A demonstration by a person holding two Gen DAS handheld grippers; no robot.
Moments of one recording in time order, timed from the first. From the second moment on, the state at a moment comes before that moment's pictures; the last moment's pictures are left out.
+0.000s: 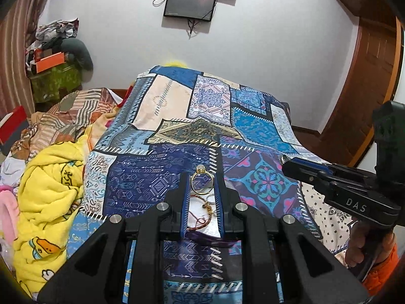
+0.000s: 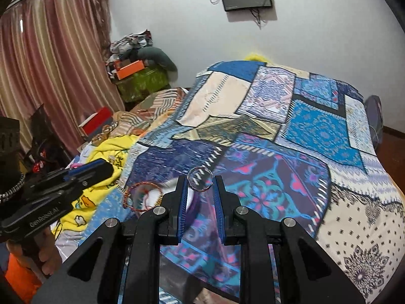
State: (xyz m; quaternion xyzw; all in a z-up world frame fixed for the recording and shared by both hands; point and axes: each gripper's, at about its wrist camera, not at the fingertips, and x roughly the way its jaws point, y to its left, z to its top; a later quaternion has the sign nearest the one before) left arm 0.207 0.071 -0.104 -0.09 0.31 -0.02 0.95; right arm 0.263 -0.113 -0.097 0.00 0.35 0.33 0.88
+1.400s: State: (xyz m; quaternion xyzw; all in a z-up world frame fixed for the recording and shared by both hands) left arm 0.225 0.074 -0.152 -0.09 0.37 -0.05 0.92; right arm 0.255 -0.058 -0.146 -0.09 0.38 0.35 0.85
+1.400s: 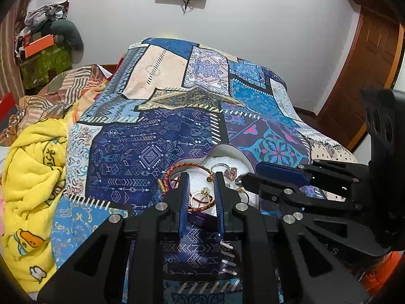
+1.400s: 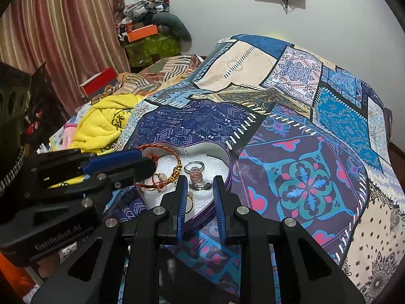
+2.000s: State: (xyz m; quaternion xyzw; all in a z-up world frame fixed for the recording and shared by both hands) left arm 0.141 0.069 -0.024 -0.07 0.22 -0.02 0.97; right arm 0.197 -0.108 -0.027 -0.02 0.27 0.32 0.91
